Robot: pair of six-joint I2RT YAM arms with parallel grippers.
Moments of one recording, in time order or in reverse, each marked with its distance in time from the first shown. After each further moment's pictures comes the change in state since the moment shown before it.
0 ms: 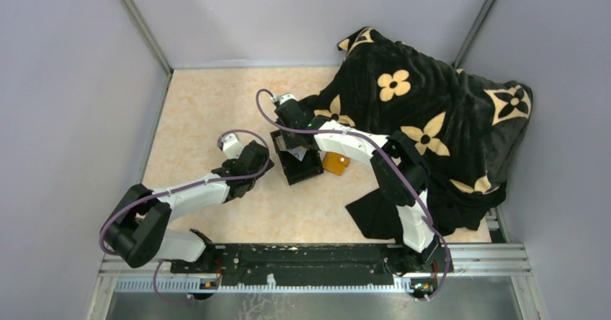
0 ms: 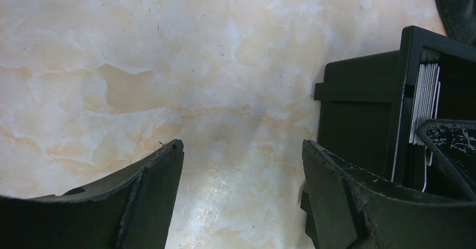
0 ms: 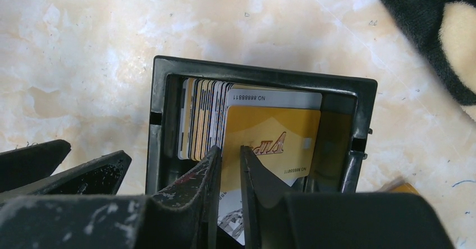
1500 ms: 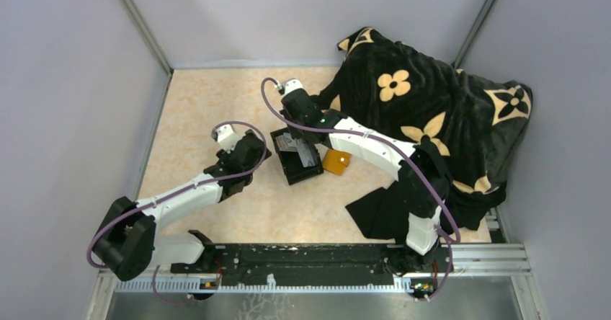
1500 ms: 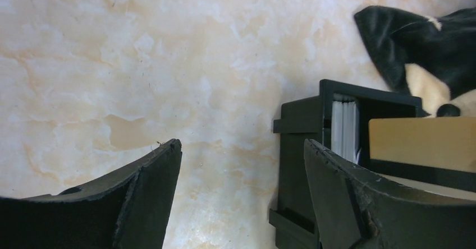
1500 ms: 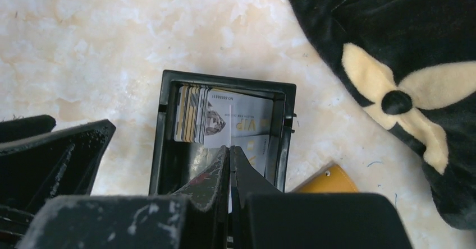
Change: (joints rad) left arm 0.000 -0.090 0.052 -0.010 -0.089 0.095; right arm 0.006 -0.171 -0.011 -0.041 0.098 -0.080
